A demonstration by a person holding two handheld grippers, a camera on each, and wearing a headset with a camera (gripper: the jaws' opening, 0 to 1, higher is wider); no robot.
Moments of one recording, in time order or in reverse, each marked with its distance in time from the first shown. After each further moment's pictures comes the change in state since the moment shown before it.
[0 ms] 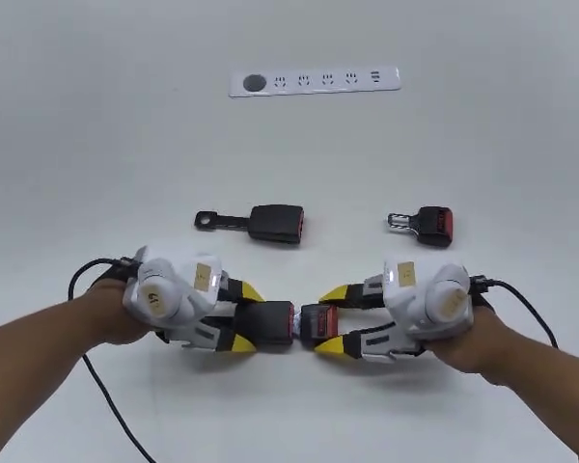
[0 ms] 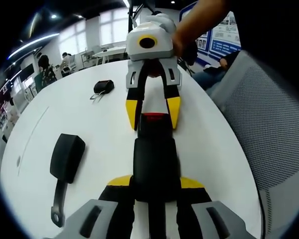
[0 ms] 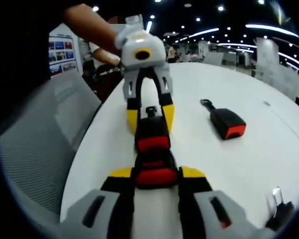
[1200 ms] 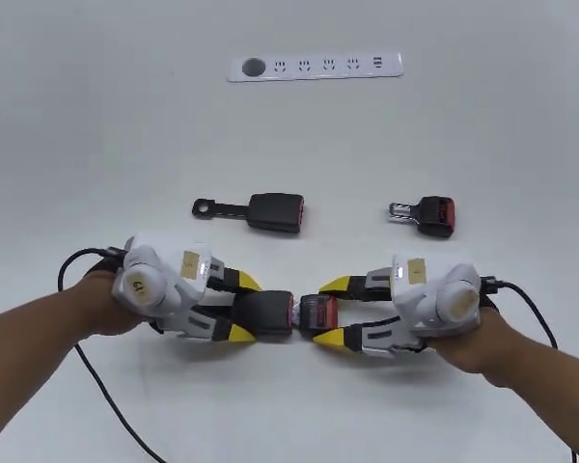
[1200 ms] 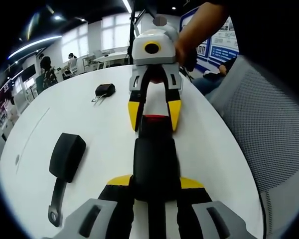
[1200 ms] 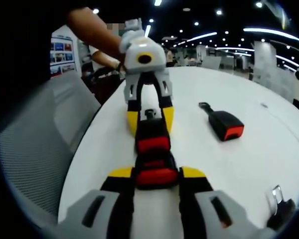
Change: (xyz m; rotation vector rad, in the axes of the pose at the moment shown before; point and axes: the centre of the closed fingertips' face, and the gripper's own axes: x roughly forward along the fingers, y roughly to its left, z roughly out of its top) left arm -0.002 -0.002 0.005 -0.004 -0.050 -0.007; right arm 0.000 0.001 0.002 -0.008 -0.034 -0.025
